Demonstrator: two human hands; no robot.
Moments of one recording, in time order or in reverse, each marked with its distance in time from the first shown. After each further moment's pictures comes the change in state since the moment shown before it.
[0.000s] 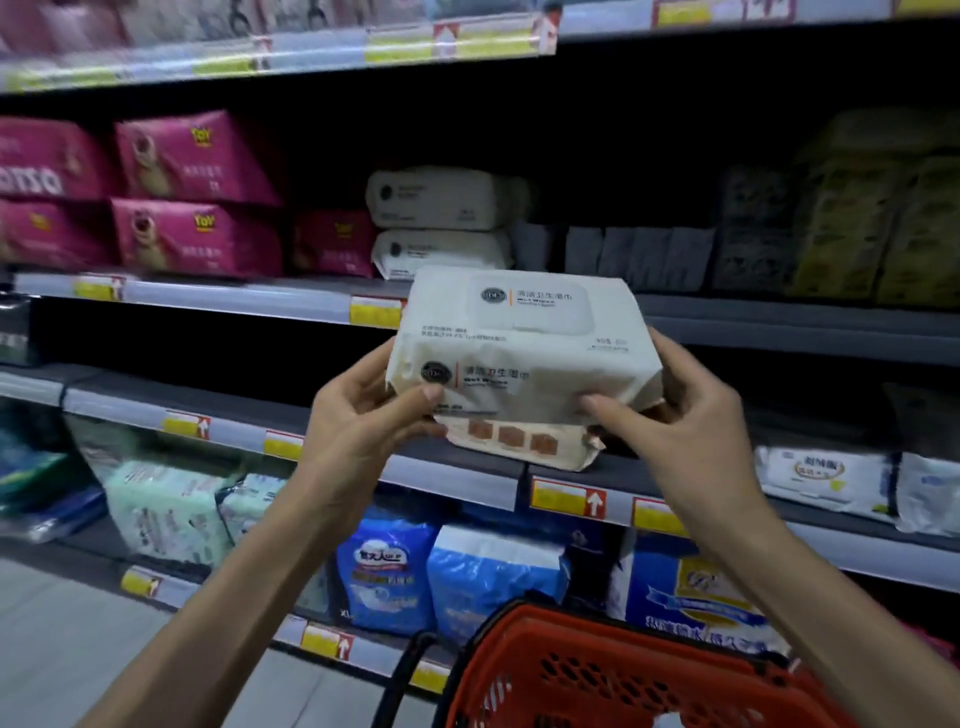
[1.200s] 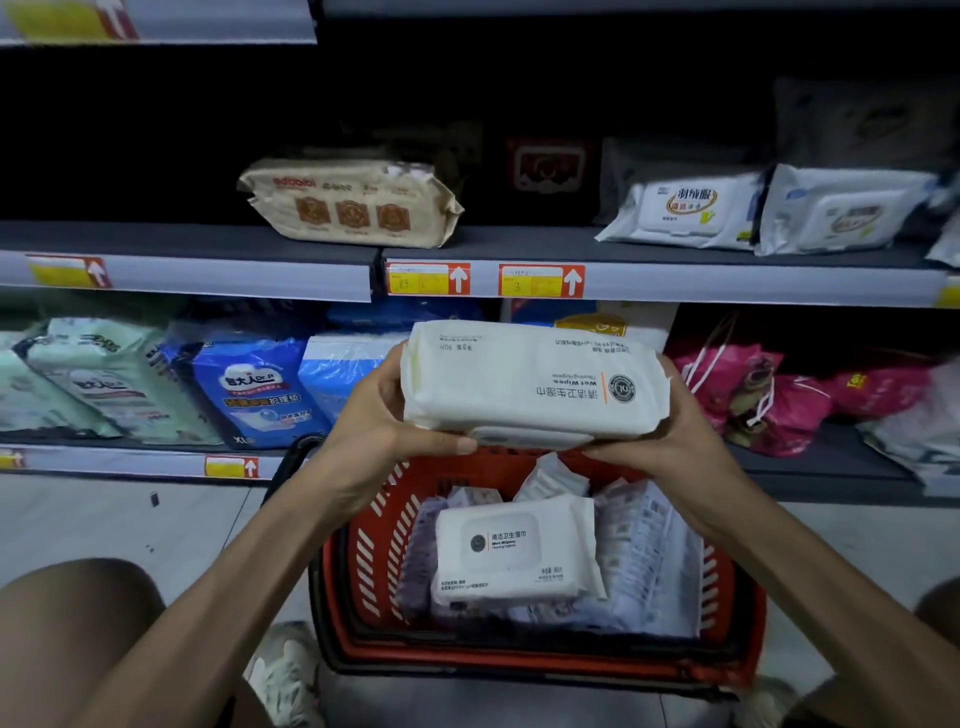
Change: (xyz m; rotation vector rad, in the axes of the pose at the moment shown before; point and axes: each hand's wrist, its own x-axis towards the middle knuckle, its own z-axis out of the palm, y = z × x) left_hand -0.119 -0.183 0.079 0.060 -0.377 -0.536; right_hand -0.175 0.149 -0.147 0.103 -0.057 0.550
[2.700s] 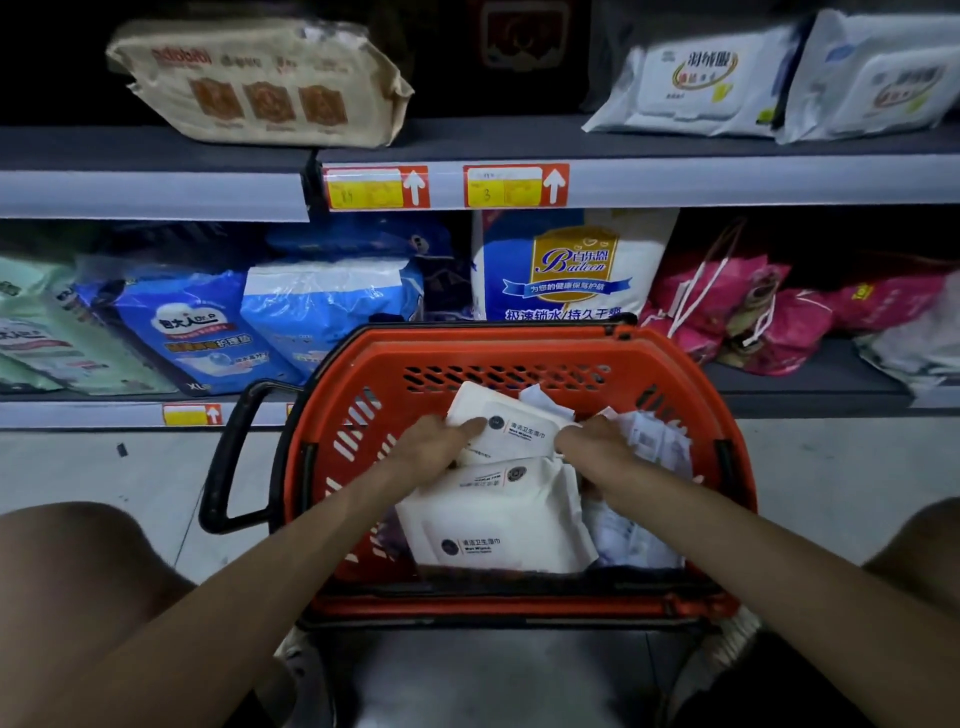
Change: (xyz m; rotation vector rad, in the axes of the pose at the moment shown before) left_hand 0.040 -0.149 0.039 0.560 0.006 -0.732; right_hand 0.018 0.114 0.026 -0.452 0.185 0.915
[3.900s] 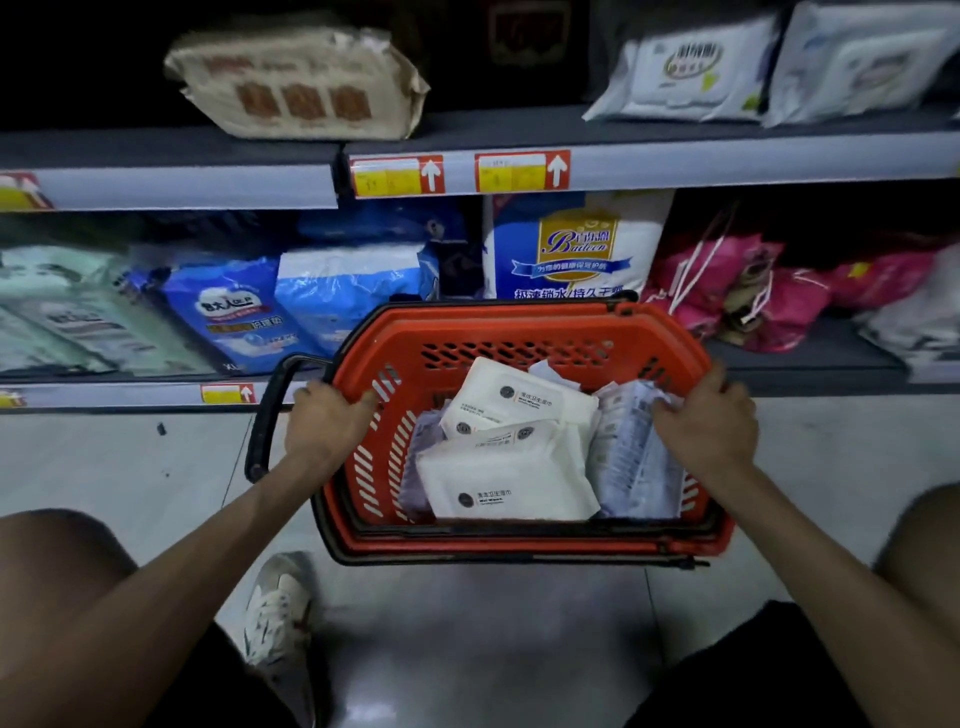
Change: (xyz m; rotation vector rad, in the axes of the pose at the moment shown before) left_hand -0.050 -0.056 -0.085 0.221 0.596 -0.048; right_hand -0.007 0.062 -0.073 -0.486 0.602 -0.195
